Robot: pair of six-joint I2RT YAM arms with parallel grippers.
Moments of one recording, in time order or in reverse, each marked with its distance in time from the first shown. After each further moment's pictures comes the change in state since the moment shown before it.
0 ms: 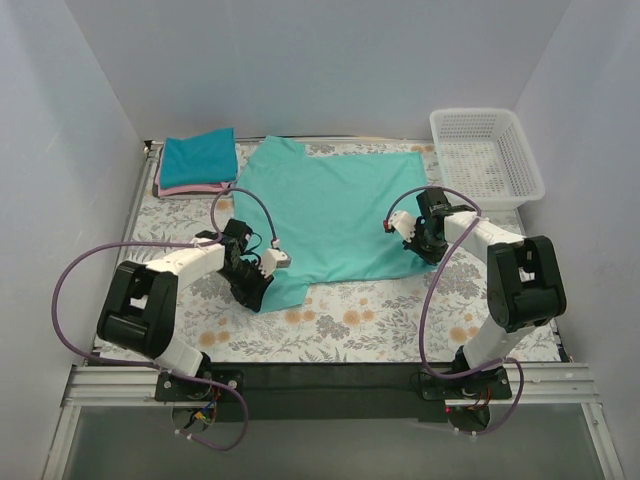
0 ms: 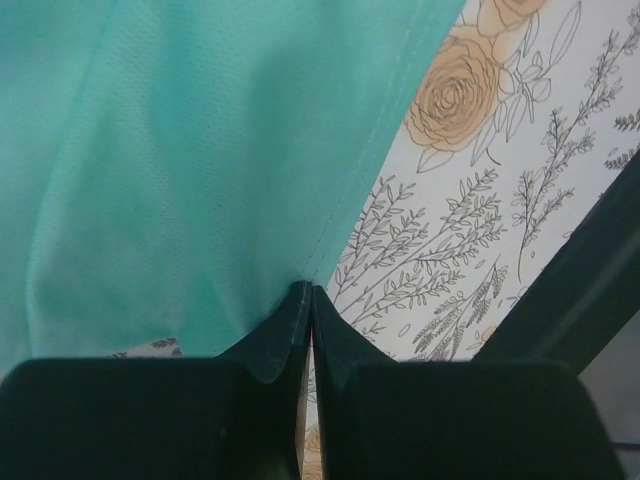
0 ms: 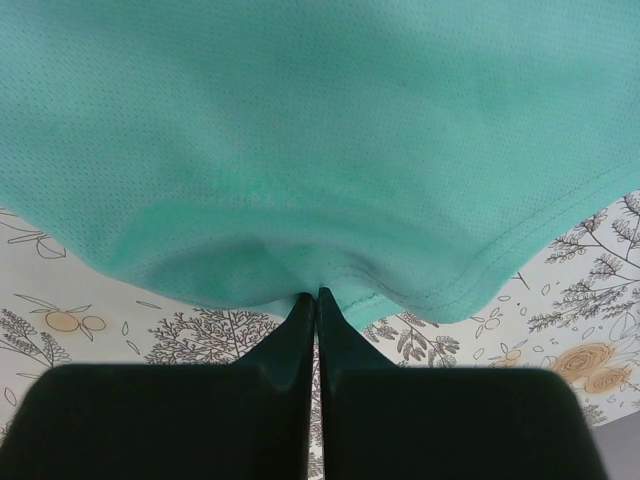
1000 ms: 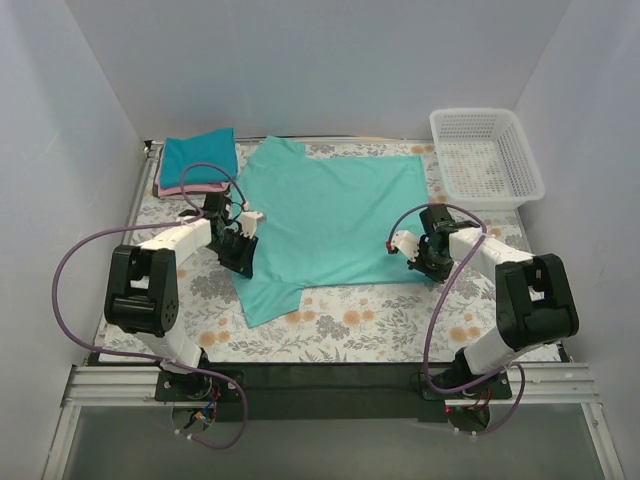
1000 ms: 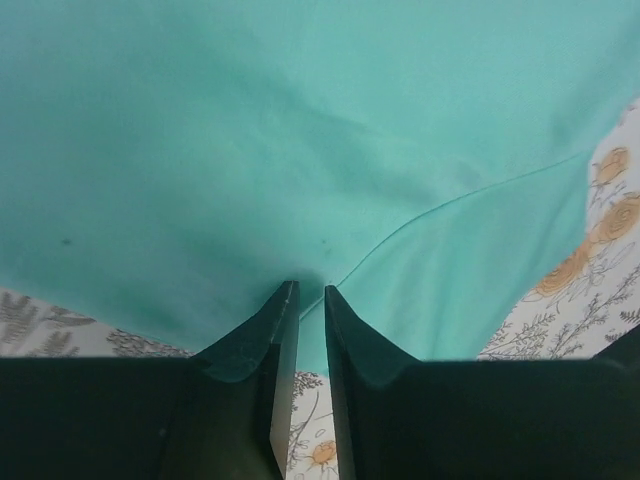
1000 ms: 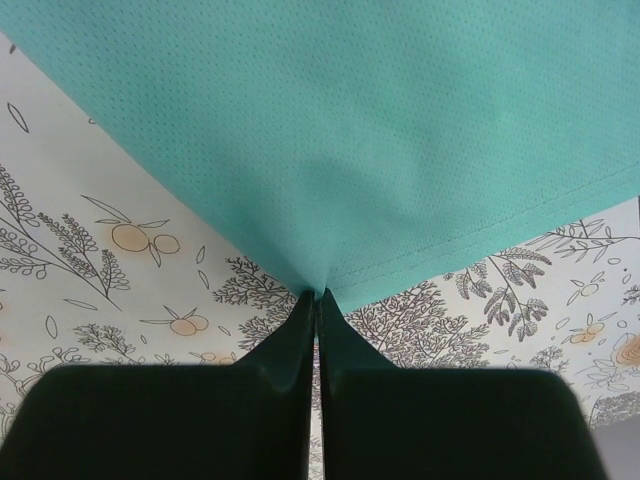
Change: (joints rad) left arm 0.174 0.134 0.211 0.069 -0.040 -0.273; right arm 0.011 -0.119 -0.146 -0.045 0.004 -0.064
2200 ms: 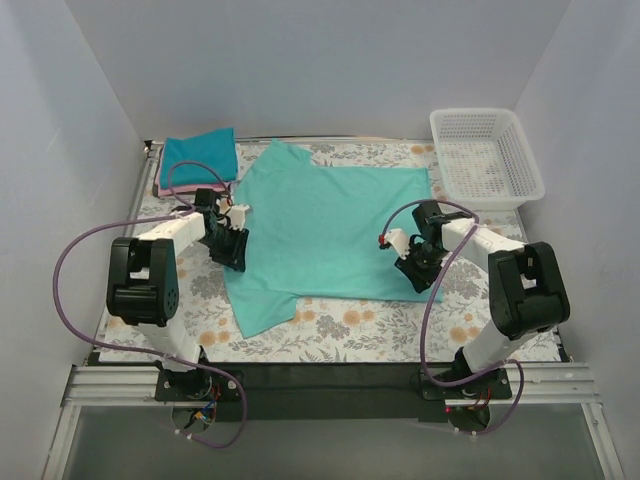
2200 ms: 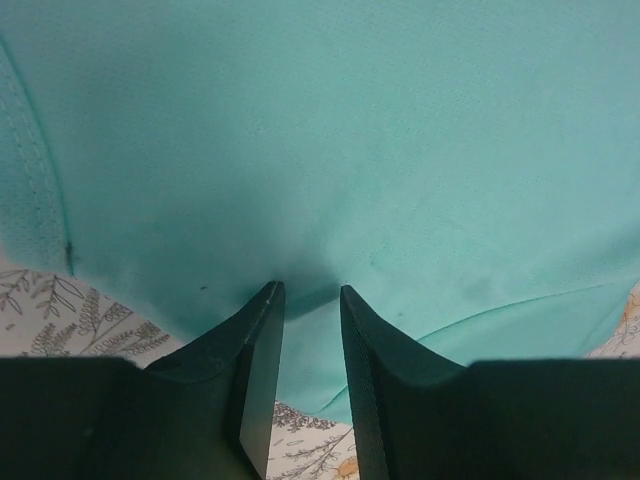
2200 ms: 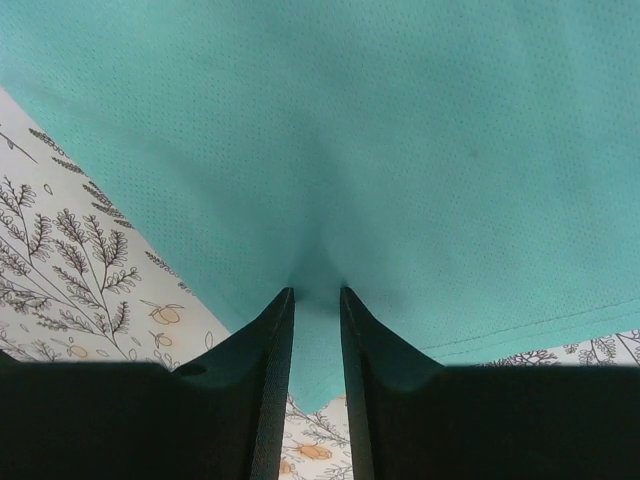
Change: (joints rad) left arm 0.076 0.084 0.029 0.040 -0.095 -0.088; right arm 0.027 0.089 0.093 -0.141 -0.215 0.140
